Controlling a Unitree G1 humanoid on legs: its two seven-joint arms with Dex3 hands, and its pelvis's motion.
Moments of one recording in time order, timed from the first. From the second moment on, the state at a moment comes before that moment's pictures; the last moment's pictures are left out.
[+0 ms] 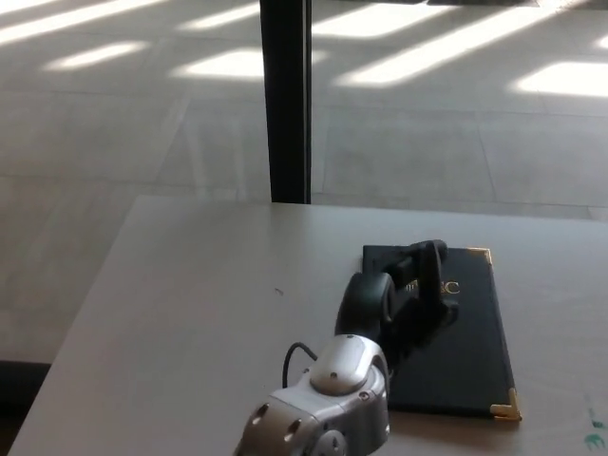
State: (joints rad) left_arm -0.49 -0.18 -0.43 0.08 -0.40 0.57 0.37; right_arm 0.29 -0.46 -0.89 0.73 0.53 0.17 0.20
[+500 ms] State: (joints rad) left_arm -0.59 -0.09 -0.20 -0.20 -0.42 0.57 0.30; right_arm 0.32 -0.45 -0.87 0.72 0.53 0.17 0.18
